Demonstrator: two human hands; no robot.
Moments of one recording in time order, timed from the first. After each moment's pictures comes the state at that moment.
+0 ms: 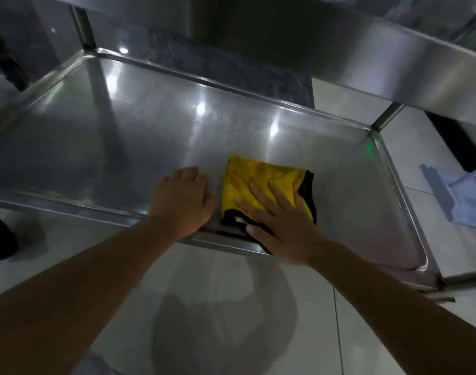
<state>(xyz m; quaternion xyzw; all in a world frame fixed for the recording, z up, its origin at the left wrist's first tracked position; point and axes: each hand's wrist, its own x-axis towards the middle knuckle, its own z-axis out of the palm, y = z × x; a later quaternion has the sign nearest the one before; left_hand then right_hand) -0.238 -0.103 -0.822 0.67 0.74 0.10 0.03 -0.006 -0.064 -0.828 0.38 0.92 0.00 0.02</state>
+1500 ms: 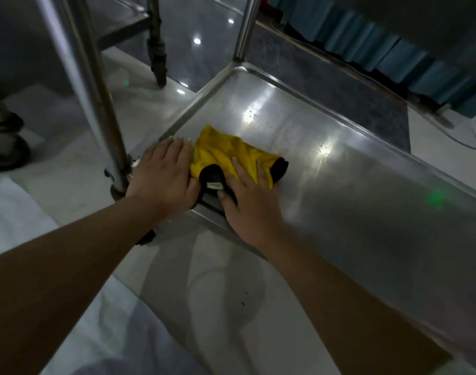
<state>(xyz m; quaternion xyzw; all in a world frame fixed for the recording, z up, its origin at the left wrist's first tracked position) -0.513 -0.183 -0.832 0.58 0.81 0.09 0.02 -0.349 -0.110 -0.829 0.36 0.93 -0.08 -0.07</state>
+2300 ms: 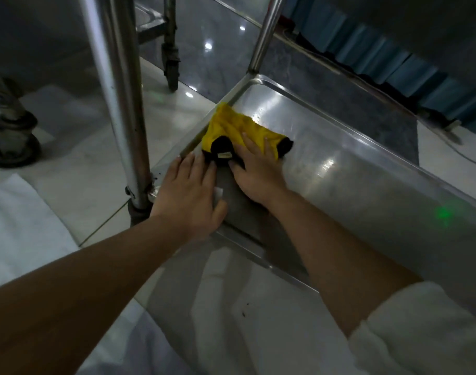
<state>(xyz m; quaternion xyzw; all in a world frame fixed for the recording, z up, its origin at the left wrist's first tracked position) -0.484 -0.181 -0.836 0.57 0.82 0.04 0.01 -0.396 -0.027 -0.831 0.37 0.92 -0.11 -0.04</state>
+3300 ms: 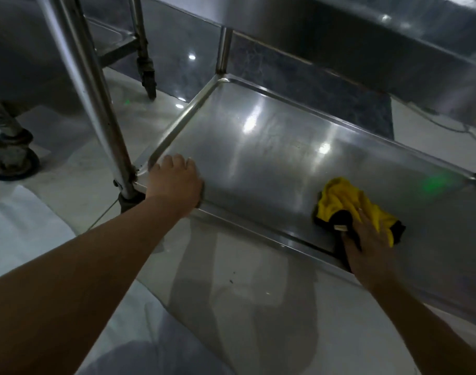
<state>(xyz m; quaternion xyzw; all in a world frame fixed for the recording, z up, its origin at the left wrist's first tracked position) -0.444 -0.180 -0.811 0.54 0.84 -0.01 0.04 -0.078 -0.090 -0.824 0.51 0.84 -0.07 -0.16</state>
